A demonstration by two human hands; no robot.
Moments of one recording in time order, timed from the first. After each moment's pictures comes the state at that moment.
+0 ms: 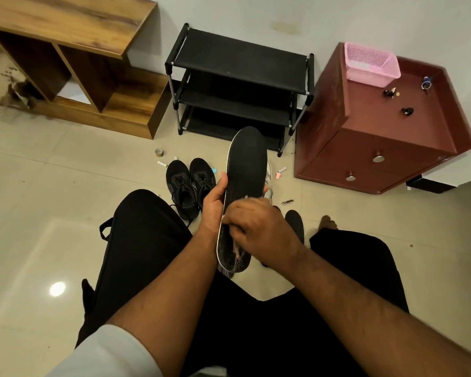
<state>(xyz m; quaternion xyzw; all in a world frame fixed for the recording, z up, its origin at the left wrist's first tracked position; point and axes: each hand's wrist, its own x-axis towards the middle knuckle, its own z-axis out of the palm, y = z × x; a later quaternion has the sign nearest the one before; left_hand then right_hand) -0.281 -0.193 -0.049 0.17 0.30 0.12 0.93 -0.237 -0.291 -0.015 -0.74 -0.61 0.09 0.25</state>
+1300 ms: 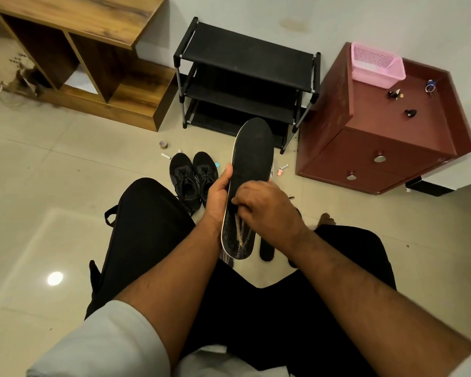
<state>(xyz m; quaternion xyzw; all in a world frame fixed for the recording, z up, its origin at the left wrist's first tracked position) -0.289 -0.192 -0.055 0.19 0.32 0.13 0.92 -0.234 -0.286 -0.007 -0.76 -0.61 0.07 0.21</state>
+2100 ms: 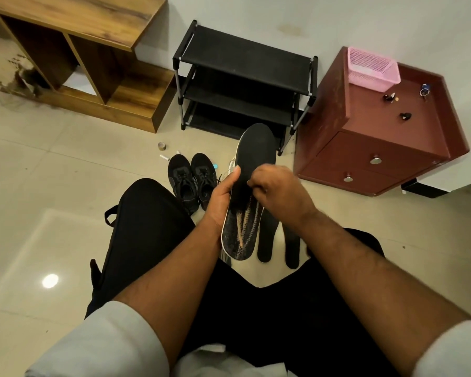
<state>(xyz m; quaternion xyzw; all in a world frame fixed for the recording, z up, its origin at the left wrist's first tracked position) -0.292 -0.197 -0.053 0.19 0.29 0.09 0.94 -0.193 -0.284 -0.008 -0.78 -0.59 0.05 0.20</state>
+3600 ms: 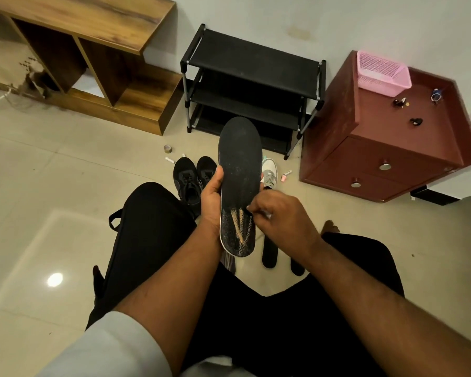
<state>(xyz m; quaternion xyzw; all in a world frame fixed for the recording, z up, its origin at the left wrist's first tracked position) -0.291 -0.180 -0.058 0.08 0.27 0.15 0.95 -0.218 -0.298 -0.022 -0.78 -0.55 0.11 0.27</state>
